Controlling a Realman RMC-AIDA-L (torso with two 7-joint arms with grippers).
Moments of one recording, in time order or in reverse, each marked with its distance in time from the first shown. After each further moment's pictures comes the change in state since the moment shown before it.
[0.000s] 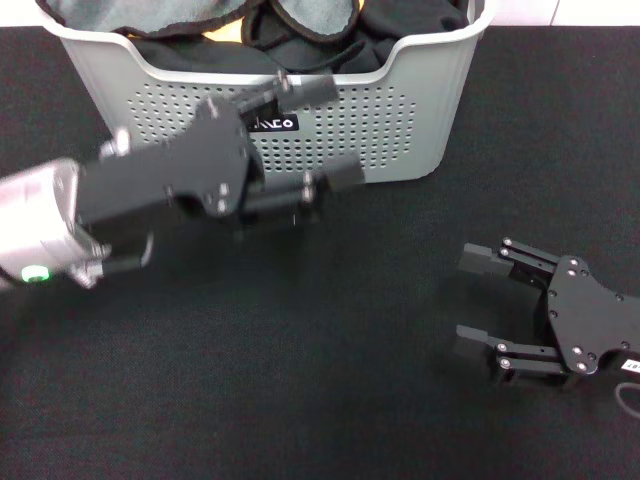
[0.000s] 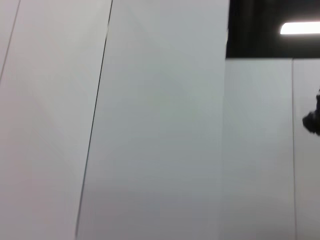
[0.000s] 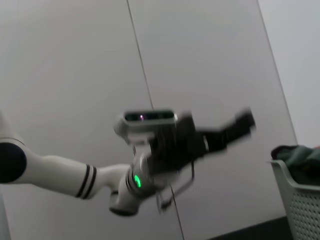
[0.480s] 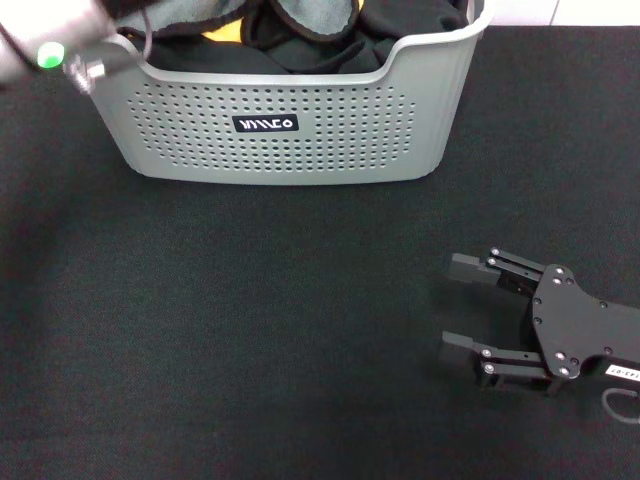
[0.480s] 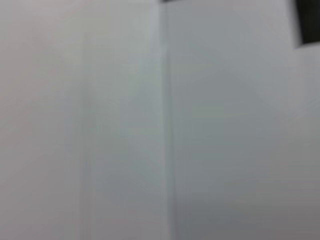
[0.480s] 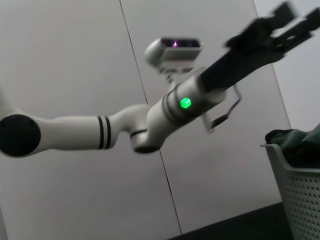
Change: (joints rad) left arm -0.175 0.011 -0.148 0.210 0.064 -0.358 -0.199; right arm 0.010 0.009 -0.013 -0.025 -0.005 -0.033 -0.010
